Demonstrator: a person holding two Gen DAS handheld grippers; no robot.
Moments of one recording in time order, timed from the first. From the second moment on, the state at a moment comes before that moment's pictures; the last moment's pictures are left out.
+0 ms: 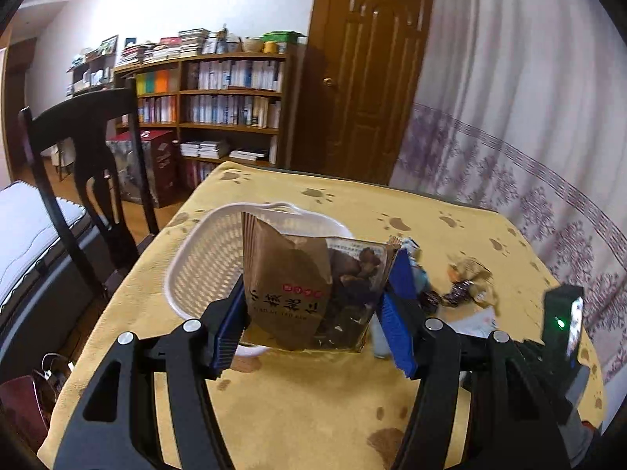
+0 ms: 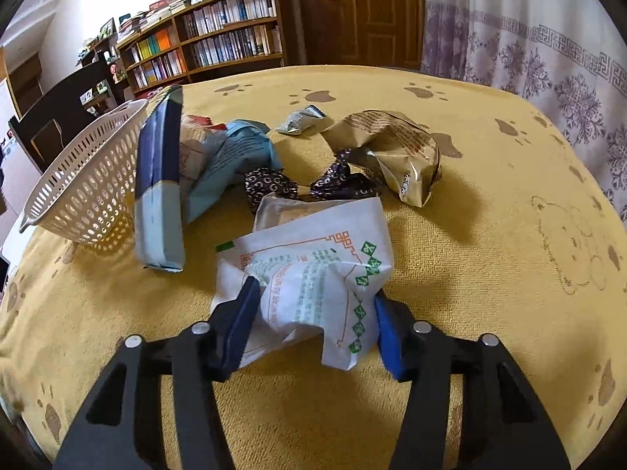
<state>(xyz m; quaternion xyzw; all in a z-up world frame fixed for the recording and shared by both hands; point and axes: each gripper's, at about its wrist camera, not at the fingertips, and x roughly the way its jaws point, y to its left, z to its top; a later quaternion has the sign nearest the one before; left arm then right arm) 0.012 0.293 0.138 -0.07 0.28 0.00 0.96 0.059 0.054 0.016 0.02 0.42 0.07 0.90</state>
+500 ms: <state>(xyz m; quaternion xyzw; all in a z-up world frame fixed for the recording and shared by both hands) 0.042 0.319 0.122 -0.08 0.29 0.04 0.95 0.029 0.036 0.035 0.07 0.39 0.08 0.91</state>
